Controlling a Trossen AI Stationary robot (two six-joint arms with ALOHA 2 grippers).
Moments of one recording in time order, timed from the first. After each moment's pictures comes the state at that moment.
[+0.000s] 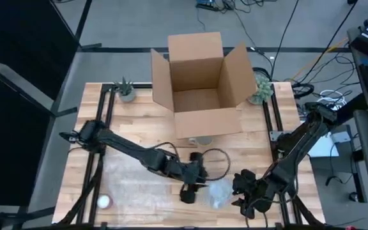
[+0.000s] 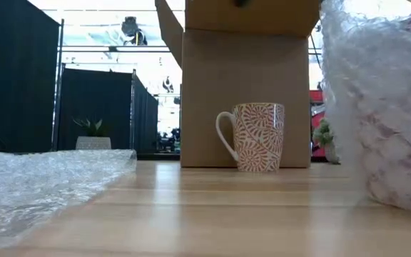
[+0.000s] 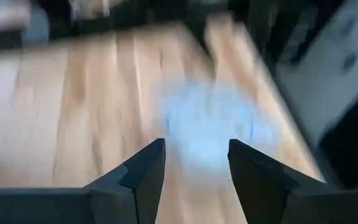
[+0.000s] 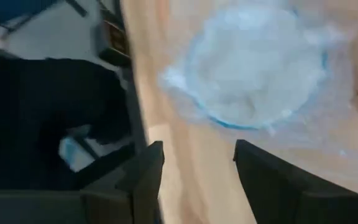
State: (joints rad) left arm -0.38 1.95 1.67 -0.51 -0.15 -0.09; right arm 0.86 1.42 1.04 -0.55 0.26 1.12
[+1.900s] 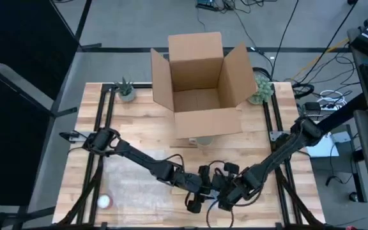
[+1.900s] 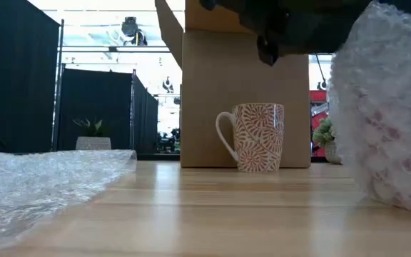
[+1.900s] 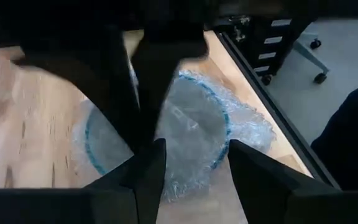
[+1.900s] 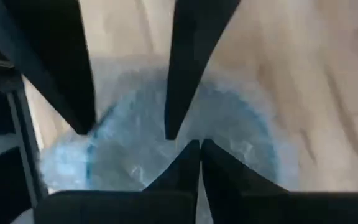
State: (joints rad) left arm -0.39 2.14 1.52 0.09 -0.05 -0.06; right arm 0.66 1.79 1.29 -0.79 0.22 0.90
